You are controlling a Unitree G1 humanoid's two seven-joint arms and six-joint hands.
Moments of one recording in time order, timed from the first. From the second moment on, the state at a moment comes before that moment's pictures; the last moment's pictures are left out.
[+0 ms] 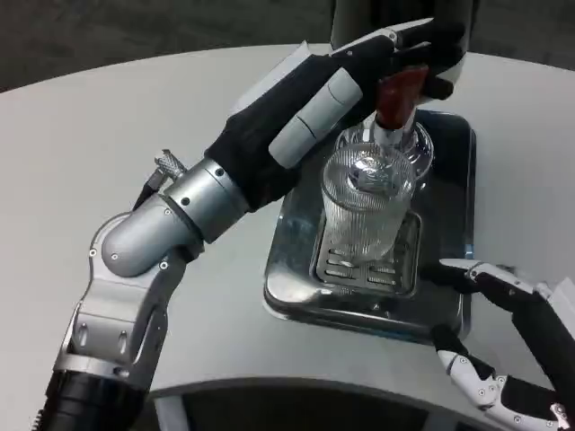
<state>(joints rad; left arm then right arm) -0.79 0.23 -0.04 0.24 -0.19 -0.15 -0.63 0.31 -0.31 -0.06 -0.68 -0.52 -0.08 0.17</state>
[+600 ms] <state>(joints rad) -0.79 0.27 -0.04 0.26 -0.19 -0.19 -0.67 0.31 -0.29 -0.05 -0.68 -0.52 -0.08 0.17</state>
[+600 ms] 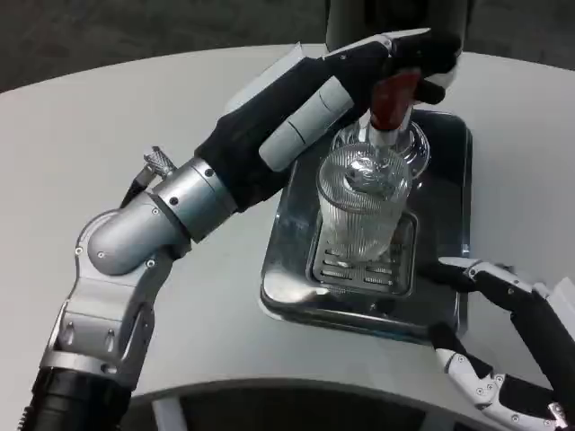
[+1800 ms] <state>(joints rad) -0.83 0.35 -0.08 0.32 -0.10 -0.36 -0.66 0.29 -0.28 -0.04 -0.67 -0.52 -0.07 0.17</state>
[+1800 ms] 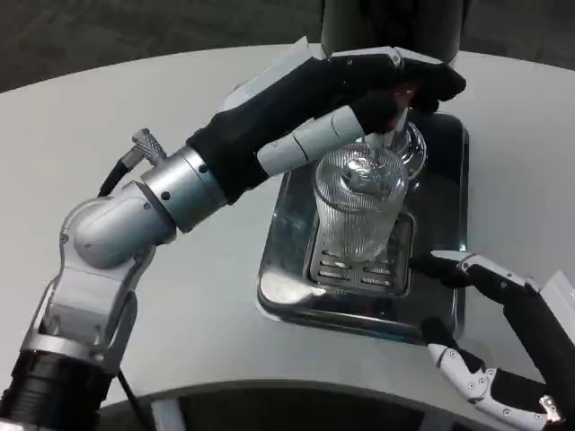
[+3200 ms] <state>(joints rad) -0.83 0.39 -0.12 0.34 -0.03 -0.47 -0.62 0.26 -0.26 -0.03 -0.66 -0.52 -0.06 0.17</state>
